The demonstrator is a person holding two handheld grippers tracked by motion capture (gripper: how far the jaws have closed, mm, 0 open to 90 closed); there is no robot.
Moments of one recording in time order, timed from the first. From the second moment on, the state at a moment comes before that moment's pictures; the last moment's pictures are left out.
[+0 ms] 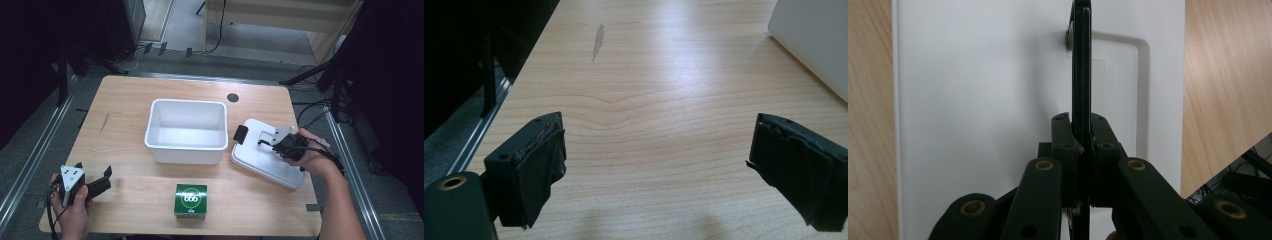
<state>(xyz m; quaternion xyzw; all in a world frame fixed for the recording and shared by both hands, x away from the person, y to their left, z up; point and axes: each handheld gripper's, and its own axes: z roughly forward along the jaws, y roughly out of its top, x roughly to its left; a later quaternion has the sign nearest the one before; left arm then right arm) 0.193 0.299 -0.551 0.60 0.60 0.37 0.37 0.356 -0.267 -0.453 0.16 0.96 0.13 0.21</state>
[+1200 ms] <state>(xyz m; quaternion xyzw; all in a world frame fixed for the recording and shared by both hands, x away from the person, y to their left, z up) 0.195 0.299 -0.551 0.61 0.60 0.37 0.37 0.308 -0.234 -0.447 0.18 0.96 0.16 0.14</state>
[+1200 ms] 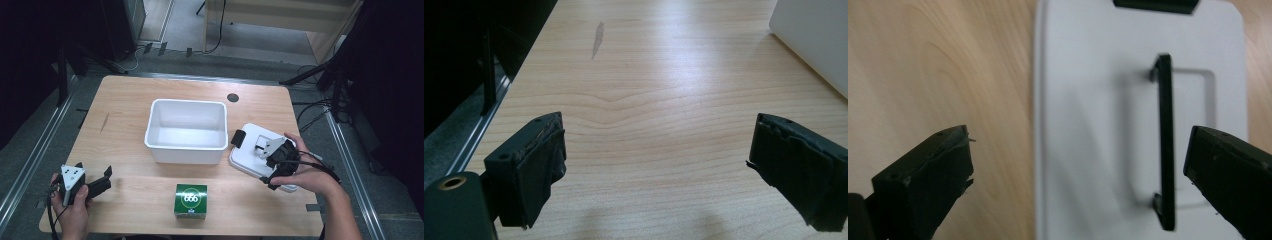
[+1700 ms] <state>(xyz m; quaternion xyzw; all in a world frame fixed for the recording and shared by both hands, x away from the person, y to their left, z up) 0.195 0.299 -0.551 0.61 0.60 0.37 0.37 0.275 -0.181 -0.428 0.13 0.97 0.19 0.11</state>
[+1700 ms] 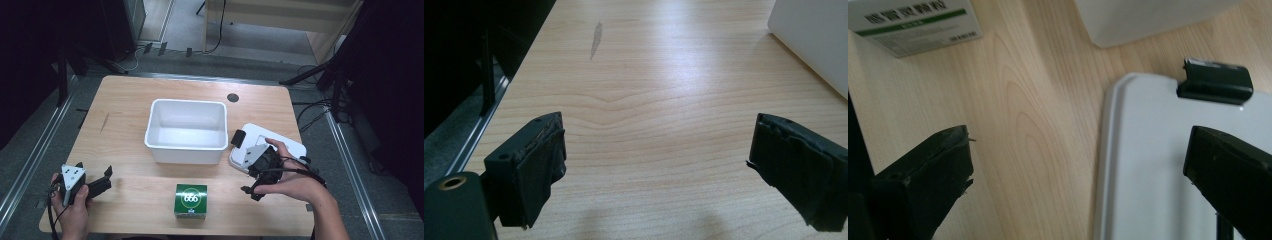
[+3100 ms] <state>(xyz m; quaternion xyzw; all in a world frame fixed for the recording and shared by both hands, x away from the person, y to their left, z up) 0.196 0.299 -0.551 0.60 0.60 0.36 0.37 0.231 -0.070 -0.441 -0.01 0.98 0.19 0.06</state>
